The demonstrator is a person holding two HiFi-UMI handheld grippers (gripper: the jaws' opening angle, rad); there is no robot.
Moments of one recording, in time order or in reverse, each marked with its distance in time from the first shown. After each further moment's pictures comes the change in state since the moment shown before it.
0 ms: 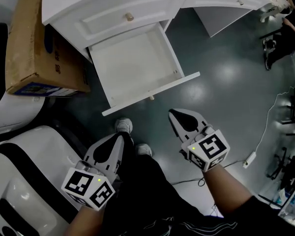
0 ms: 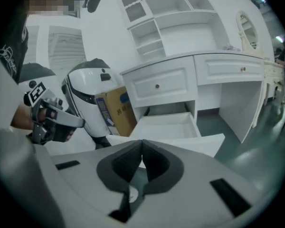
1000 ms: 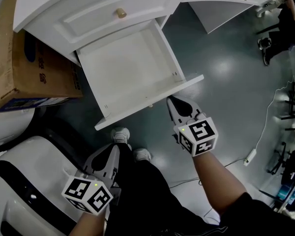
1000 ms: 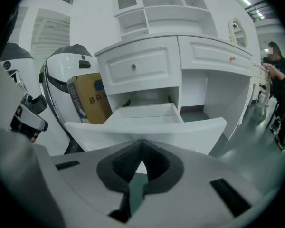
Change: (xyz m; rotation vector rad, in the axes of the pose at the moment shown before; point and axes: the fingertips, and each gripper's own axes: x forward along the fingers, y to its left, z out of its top) left arm 0.036 0.052 -0.048 -0.125 0.084 0.033; right arm 0.074 -0.081 -0.047 0.014 0.046 -0.199
